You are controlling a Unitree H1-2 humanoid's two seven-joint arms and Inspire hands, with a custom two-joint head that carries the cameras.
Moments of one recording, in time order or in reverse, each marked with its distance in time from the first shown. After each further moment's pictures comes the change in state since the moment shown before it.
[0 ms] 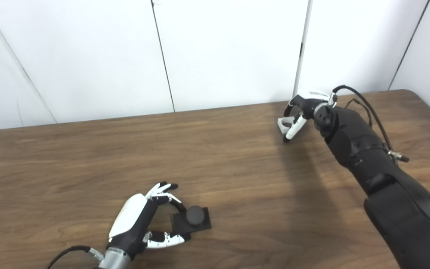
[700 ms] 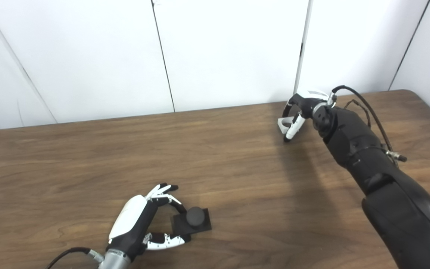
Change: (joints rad) left arm 0.008 -0.002 0.001 -0.010 -0.001 0.003 -0.008; right arm 0.000 0.008 -0.004 0.008 0.019 -0.008 -0.035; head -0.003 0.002
